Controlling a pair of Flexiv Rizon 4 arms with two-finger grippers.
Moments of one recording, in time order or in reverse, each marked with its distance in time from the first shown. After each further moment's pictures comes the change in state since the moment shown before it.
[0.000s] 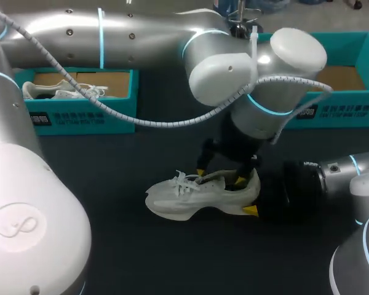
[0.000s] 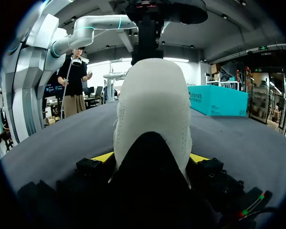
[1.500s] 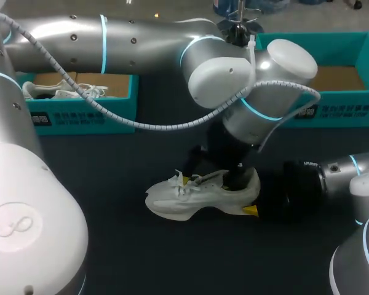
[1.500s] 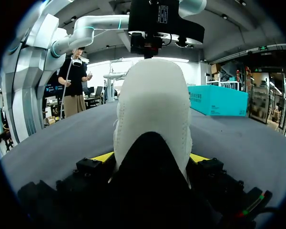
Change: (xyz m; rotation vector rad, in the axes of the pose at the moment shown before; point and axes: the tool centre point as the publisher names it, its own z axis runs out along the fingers) left arm -0.032 0.013 0.027 -0.102 -0.121 -0.048; right arm 0.000 0.000 0.000 0.000 0.000 0.000
